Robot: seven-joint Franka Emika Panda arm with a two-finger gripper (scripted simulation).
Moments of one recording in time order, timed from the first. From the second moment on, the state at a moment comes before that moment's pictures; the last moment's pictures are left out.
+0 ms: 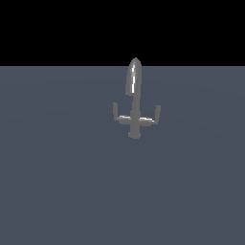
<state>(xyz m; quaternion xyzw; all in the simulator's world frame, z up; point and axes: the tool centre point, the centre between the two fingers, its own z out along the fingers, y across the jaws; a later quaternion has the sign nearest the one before) -0.245 -0.029 0.473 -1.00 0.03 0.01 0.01</state>
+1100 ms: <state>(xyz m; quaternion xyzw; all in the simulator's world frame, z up) -0.194 -0.044 0.466 -0.97 -0.20 0.09 -0.07</state>
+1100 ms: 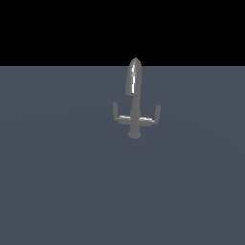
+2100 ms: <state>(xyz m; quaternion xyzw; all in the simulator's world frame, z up) -0.121 -0.052 0.444 -0.85 -0.47 0.22 -0.11</state>
